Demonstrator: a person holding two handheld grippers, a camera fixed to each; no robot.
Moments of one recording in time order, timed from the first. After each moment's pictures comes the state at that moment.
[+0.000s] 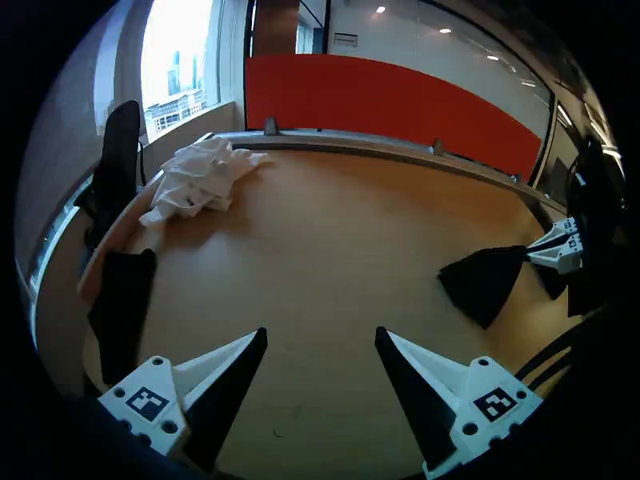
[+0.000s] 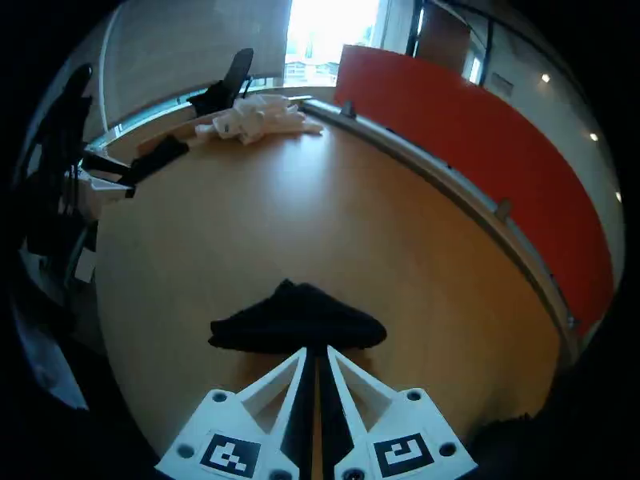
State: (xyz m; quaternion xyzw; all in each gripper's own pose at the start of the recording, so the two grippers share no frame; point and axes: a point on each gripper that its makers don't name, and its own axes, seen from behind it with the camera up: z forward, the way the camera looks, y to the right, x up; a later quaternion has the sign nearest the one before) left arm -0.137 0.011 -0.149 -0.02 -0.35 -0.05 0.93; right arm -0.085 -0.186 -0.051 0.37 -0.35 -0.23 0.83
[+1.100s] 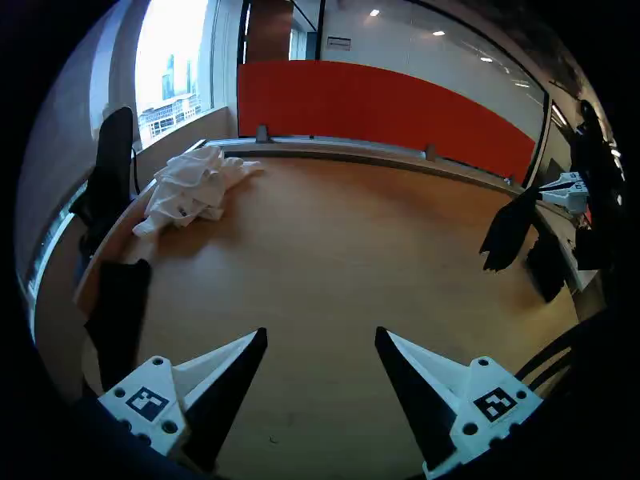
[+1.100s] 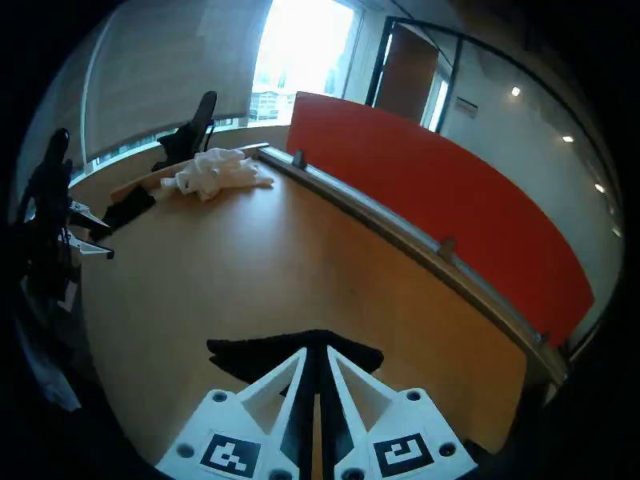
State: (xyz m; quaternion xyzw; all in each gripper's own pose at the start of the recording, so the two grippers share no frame) left arm -0.126 0.017 -0.143 -0.04 -0.35 -0.05 0.94; right arm 0.014 -0.135 0.012 0.32 -0.29 -0.21 0.88
